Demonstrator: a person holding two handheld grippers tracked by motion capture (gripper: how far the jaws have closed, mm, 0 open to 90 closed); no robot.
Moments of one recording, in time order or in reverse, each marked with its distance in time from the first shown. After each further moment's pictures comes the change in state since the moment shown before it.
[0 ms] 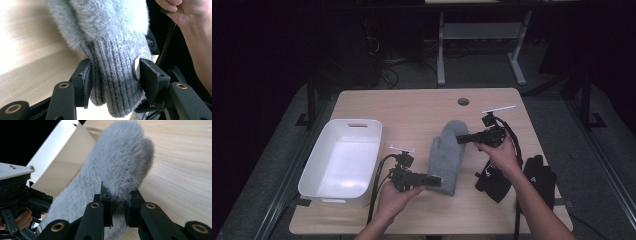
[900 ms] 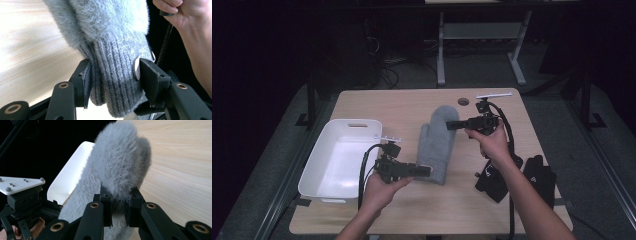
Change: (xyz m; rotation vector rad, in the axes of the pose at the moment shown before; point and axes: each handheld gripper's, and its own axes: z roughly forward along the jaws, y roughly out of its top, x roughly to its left) left arm -0.011 0.016 -0.045 -0.053 0.022 0.034; right arm 0.035 0.035 0.001 -0.073 0.084 0.053
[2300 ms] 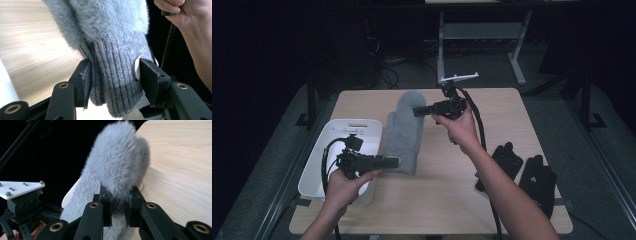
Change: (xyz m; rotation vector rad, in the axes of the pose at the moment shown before) left arm 0.010 0.000 -0.088 -0.097 0.066 -0.002; right arm 0.070 0.046 0.057 0.023 0.040 -0.079
